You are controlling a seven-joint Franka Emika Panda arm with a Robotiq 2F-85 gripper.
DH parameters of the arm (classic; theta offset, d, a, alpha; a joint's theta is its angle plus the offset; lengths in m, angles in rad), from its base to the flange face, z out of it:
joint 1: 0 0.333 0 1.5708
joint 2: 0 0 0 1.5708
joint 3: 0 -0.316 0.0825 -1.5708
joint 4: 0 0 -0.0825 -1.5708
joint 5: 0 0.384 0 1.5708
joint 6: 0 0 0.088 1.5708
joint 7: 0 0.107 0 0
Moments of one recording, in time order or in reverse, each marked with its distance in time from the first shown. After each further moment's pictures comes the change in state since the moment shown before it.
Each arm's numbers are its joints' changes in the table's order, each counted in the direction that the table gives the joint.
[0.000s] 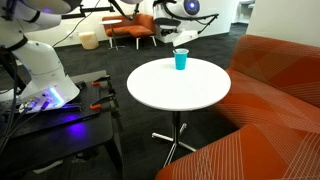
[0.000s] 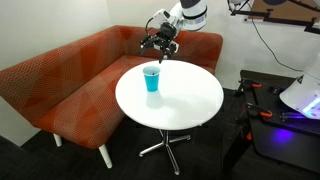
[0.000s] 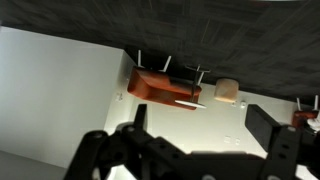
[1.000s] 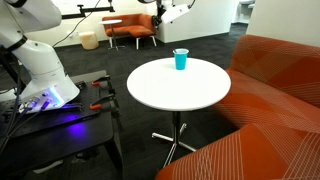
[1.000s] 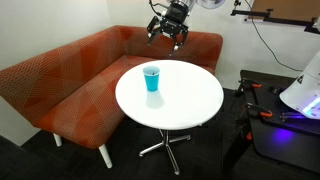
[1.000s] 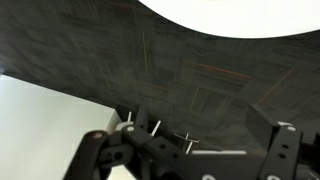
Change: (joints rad) arm -0.098 0.453 -0.137 -0.229 -0.061 0.125 0.196
